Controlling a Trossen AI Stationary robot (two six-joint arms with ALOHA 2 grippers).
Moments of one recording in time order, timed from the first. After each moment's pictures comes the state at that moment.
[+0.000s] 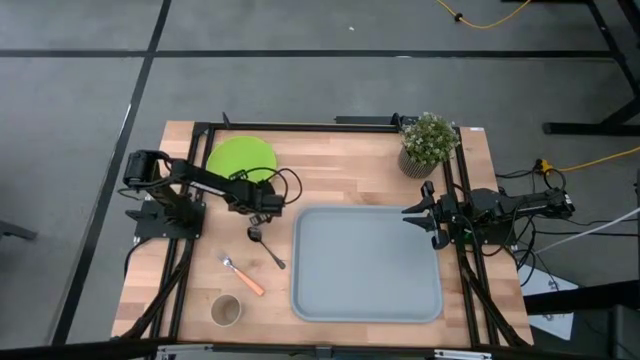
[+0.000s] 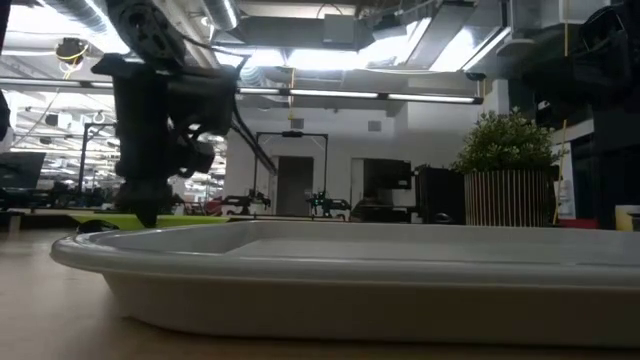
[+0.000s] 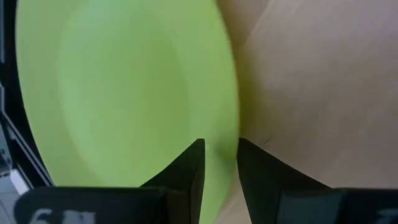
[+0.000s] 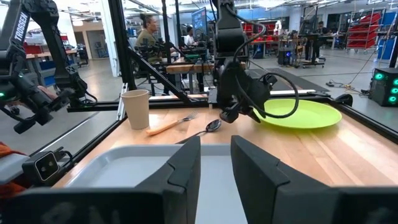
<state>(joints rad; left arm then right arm) 0.05 1.61 0.73 -0.76 -0.56 -0.51 0.17 0.01 0.01 0.04 0.08 0.07</state>
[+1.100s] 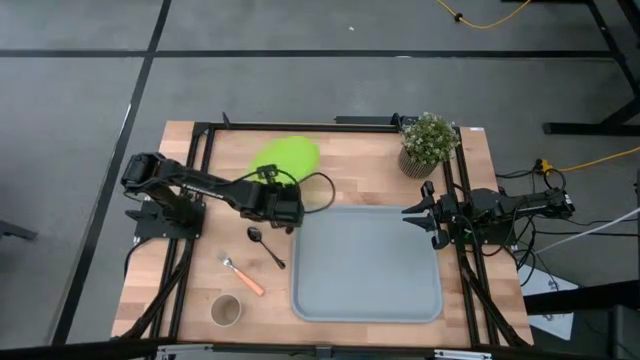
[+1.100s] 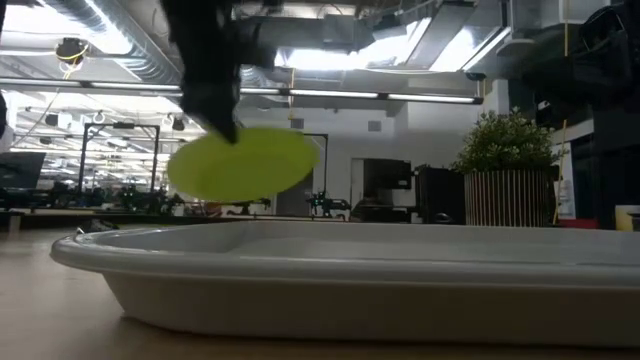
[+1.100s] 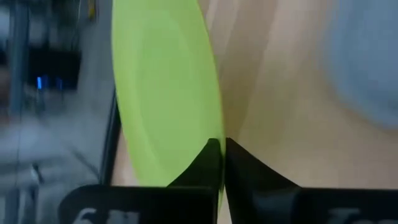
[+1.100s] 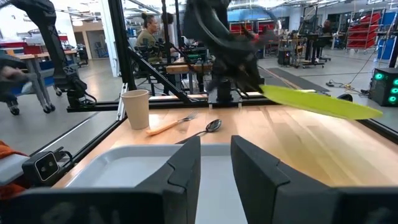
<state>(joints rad) -0.14 1.61 1.20 -0.94 -0.73 -0.26 0.17 0.01 0.01 0.04 0.08 0.07</state>
